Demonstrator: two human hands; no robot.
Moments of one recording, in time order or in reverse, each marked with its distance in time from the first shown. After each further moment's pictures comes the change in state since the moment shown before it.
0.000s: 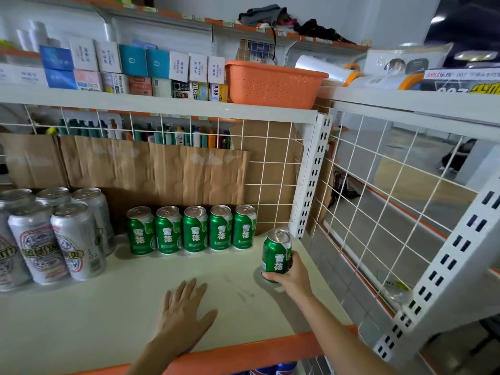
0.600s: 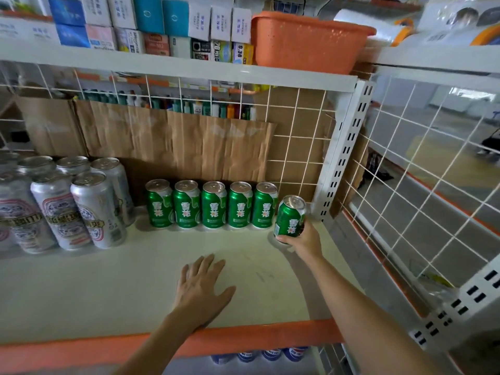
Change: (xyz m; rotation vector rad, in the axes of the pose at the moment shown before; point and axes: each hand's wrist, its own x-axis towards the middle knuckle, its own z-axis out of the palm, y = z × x) left_hand 0.002 -0.002 0.001 -0.021 0.068 0.022; right_hand 0.050 -0.008 0.024 -0.054 0.024 -0.014
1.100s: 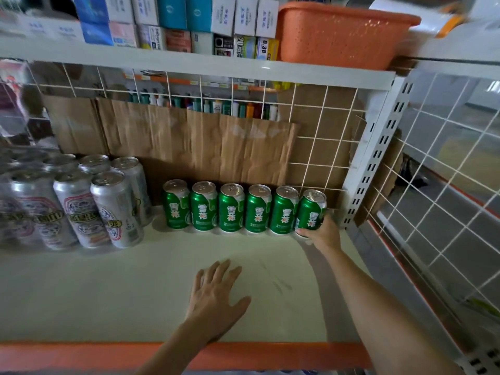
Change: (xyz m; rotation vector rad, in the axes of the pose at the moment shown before) left_hand 0.000 0.001 -0.001 0.006 -0.022 -0.015; right_hand 0.046 -0.005 0.008 -0.048 0.016 0.012
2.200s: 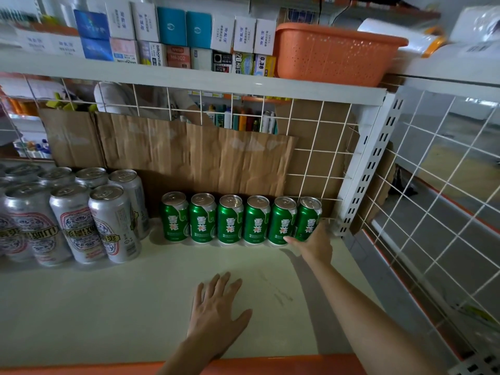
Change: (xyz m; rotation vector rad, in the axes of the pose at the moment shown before) left_hand 0.002 -0.003 0.002 -0.091 0.022 0.009; right_hand -0.017 -0.021 0.015 -0.161 0.108 0.081
